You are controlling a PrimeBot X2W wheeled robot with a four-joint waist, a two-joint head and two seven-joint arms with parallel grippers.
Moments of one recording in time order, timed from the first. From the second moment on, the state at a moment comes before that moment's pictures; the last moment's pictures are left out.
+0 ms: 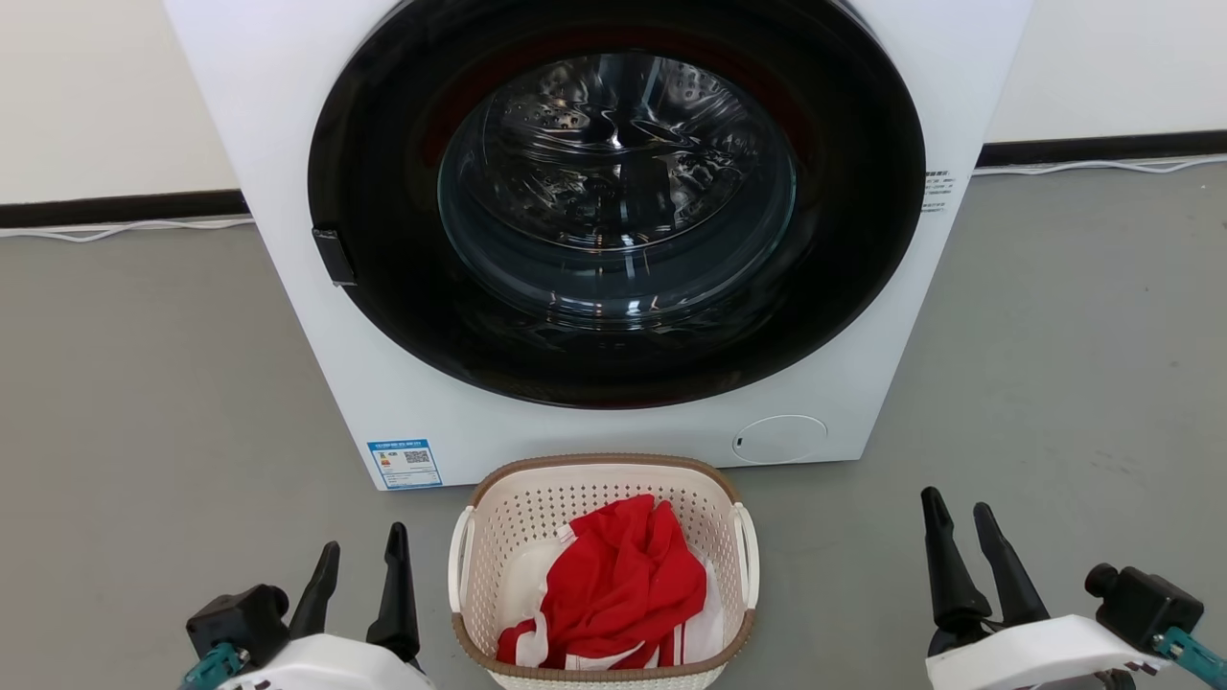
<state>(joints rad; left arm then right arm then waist) 0.06 0.13 -0.18 0.10 -0.56 0.17 -0.13 0.02 -0.04 -0.01 0.20 0.60 0.12 -0.12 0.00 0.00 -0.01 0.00</state>
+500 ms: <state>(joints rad) 0.08 0.15 -0.22 0.06 -0.38 0.22 -0.17 0.02 -0.04 0.01 0.17 0.41 0.12 -0.17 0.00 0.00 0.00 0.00</state>
